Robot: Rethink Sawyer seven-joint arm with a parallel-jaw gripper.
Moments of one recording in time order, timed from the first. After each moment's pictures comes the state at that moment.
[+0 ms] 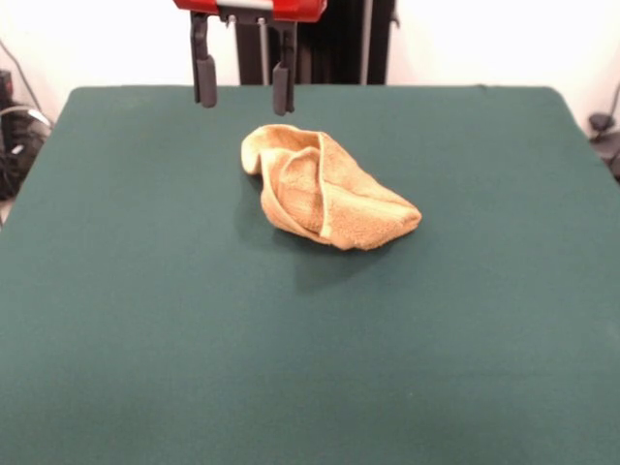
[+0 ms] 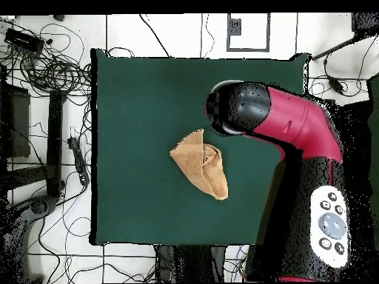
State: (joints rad) arm -0.23 -0.66 -0.07 1.28 0.03 0.86 1.57
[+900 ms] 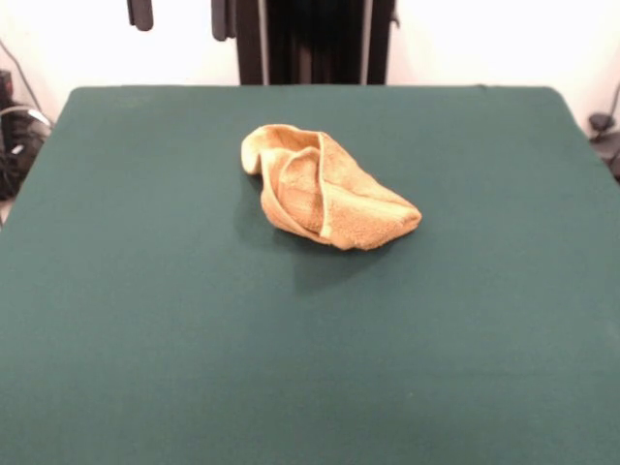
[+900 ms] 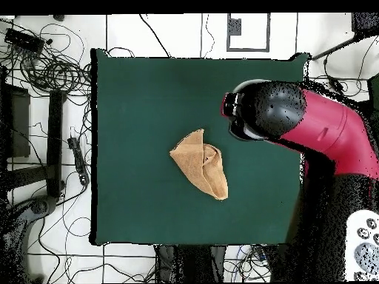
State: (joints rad) arm -0.27 -0.74 -0.07 1.28 0.01 0.93 1.57
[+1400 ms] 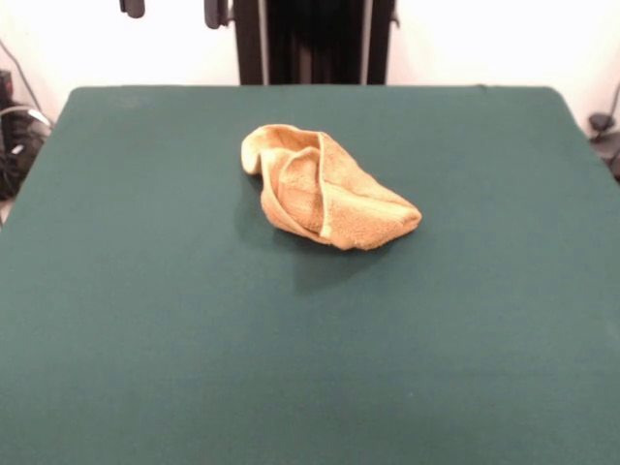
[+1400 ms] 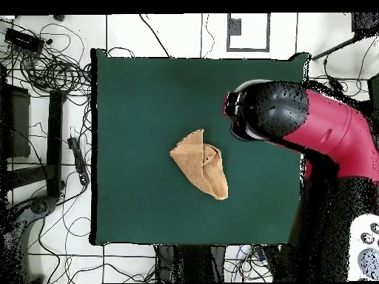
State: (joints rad) arm -0.28 -0.76 -0.07 1.28 0.01 0.93 1.57
